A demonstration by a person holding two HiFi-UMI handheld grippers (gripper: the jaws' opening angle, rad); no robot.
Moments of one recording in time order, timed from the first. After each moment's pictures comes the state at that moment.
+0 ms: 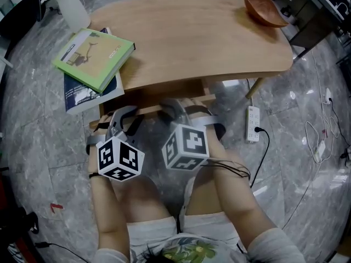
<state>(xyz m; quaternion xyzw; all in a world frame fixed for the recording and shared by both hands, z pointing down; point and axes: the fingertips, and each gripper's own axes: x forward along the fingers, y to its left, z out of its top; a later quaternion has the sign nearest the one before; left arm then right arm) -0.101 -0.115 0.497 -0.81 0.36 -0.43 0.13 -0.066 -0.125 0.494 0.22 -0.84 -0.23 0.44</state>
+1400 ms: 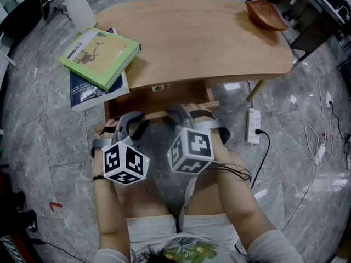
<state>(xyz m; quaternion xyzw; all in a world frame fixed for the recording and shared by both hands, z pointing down) -0.095 -0.096 0.499 -0.82 0.36 -0.43 0.13 -0.061 -0.107 0.498 0.20 -0.84 -0.21 0.46</state>
